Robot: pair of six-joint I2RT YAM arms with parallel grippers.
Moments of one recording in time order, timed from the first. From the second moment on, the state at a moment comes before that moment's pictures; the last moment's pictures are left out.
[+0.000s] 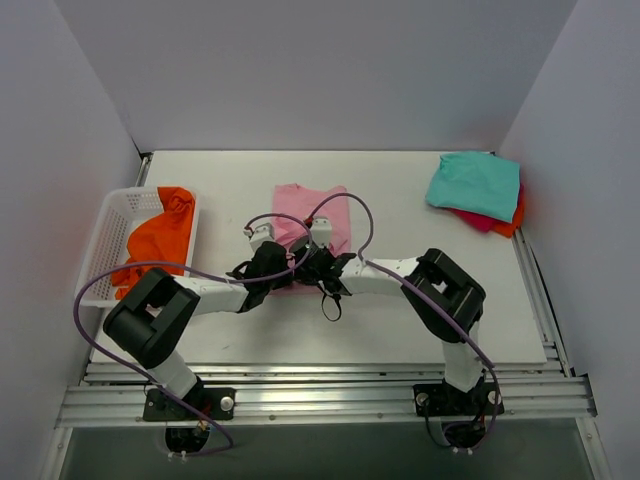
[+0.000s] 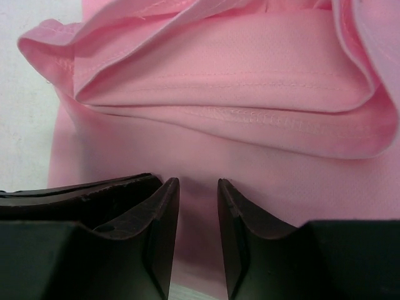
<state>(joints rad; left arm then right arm) -0.65 1.65 0.68 0.28 -0.27 -0.83 0.91 1.94 1.13 0.01 0.39 0.72</state>
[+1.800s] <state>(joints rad) -0.61 1.73 0.64 0.51 -0.26 -0.87 0.62 2.45 1.92 -0.15 0.18 0.62</state>
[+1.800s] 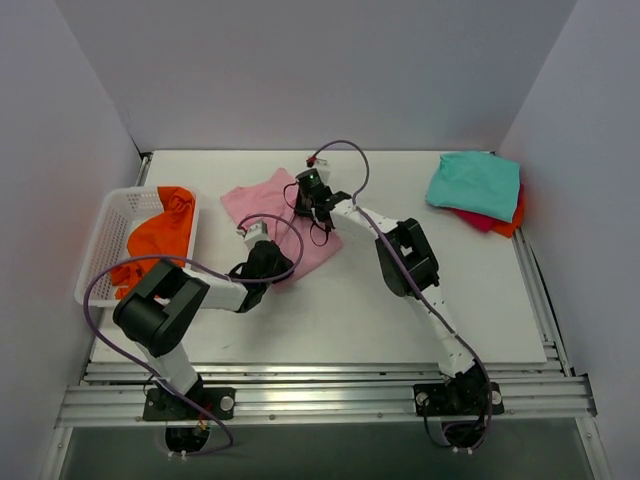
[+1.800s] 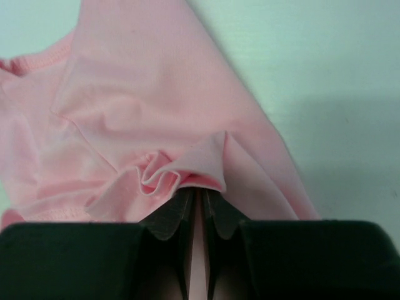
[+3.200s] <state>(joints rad) -0.69 1.70 0.64 0.47 -0.28 -0.84 0.68 2.00 1.11 0.37 0.09 0.71</state>
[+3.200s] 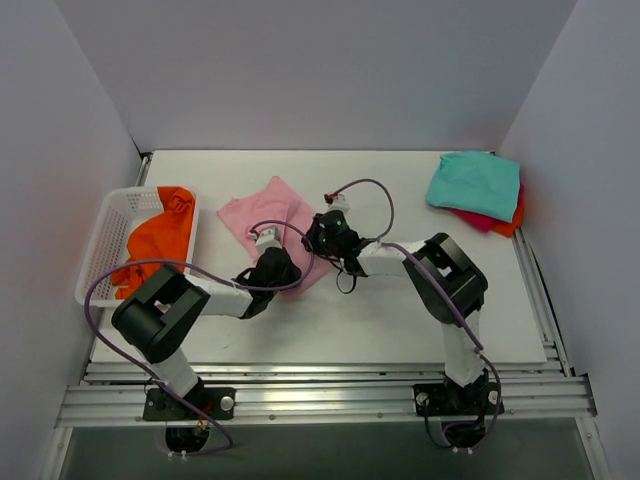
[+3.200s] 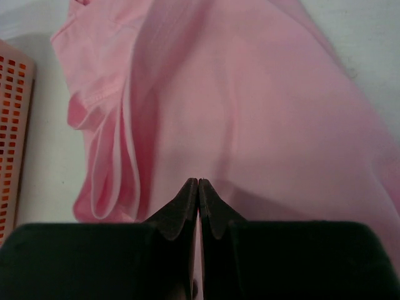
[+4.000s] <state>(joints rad) -0.70 1.60 0.71 0.32 -0.32 -0.81 0.68 1.96 0.74 0.79 0.09 0.82</state>
